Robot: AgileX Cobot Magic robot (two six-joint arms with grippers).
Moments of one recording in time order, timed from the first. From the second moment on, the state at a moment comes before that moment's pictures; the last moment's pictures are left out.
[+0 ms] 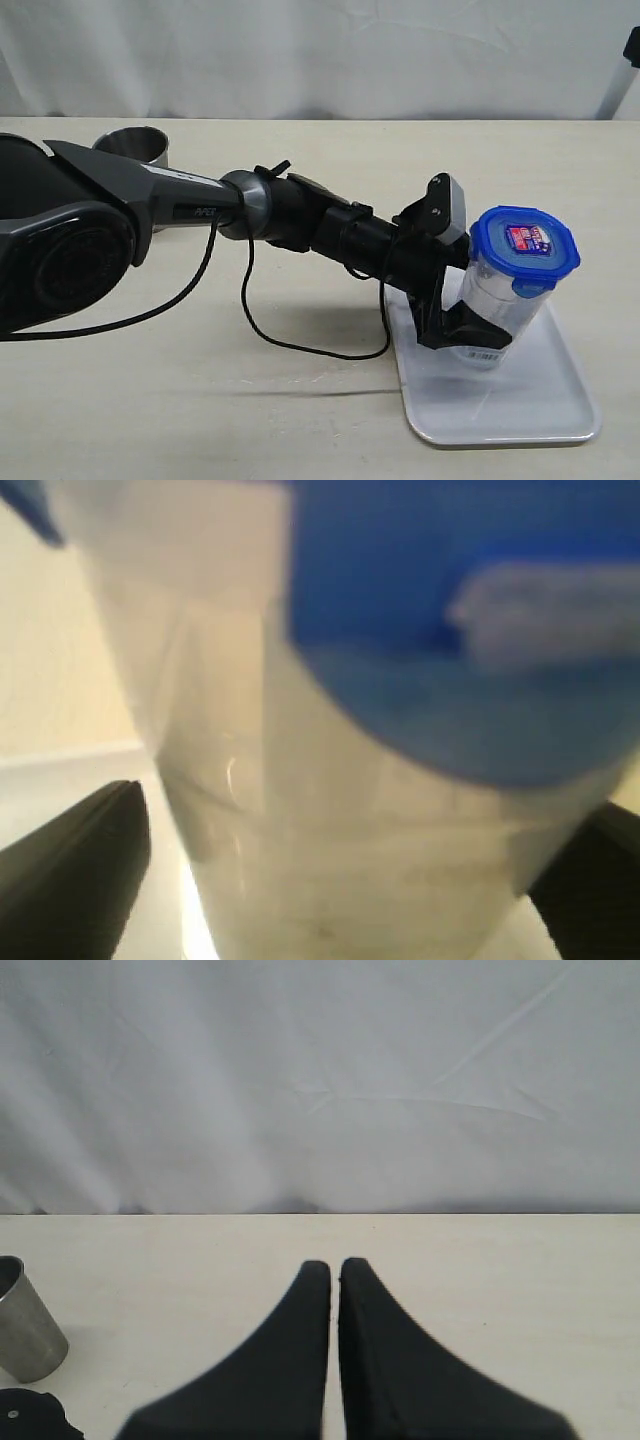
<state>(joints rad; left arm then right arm) -0.55 2.48 -1.71 -1.58 0.94 2.11 -0.09 1.02 -0.79 1.25 0.39 -1.11</state>
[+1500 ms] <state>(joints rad) -0.13 1.89 -1.71 -0.86 1.05 1.12 -0.09 0.85 -0.77 1.25 0.42 -1.13</state>
